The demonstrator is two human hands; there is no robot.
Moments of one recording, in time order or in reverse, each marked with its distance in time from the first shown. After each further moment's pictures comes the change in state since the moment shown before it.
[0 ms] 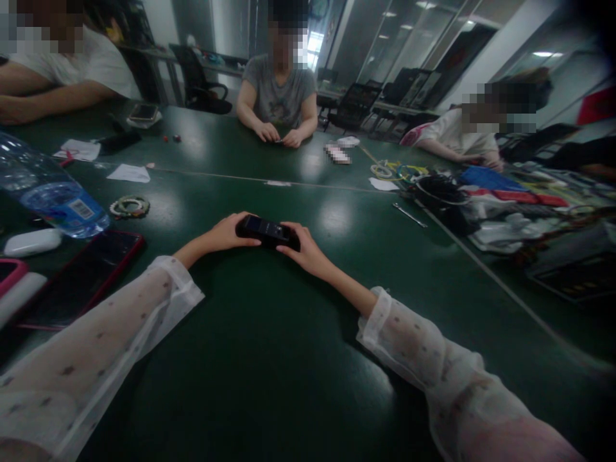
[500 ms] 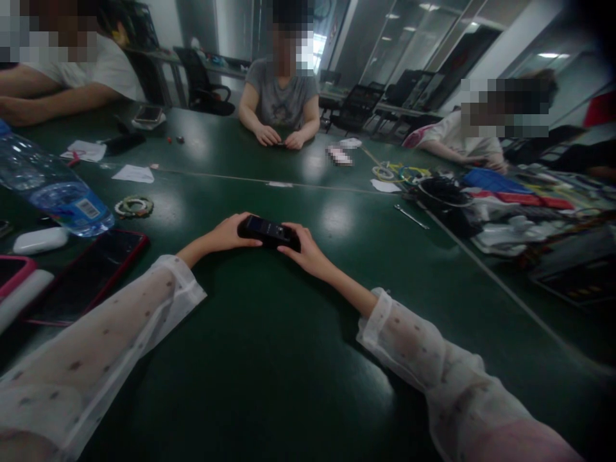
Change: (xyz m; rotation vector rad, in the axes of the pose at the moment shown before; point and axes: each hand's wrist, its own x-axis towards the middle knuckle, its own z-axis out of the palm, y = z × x) left_hand -0.001 -0.001 -0.001 -0.004 -0.020 -0.017; right_hand 0.000 -0.004 -0.001 0.004 -0.020 0.016
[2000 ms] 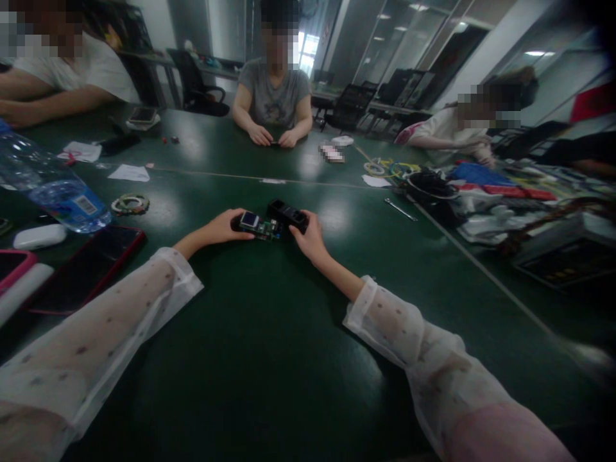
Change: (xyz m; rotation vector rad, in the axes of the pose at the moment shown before) left_hand 0.002 -0.004 0.000 -0.014 -0.010 0.011; right_hand 0.005 0.046 0.006 -0.057 0.410 0.246
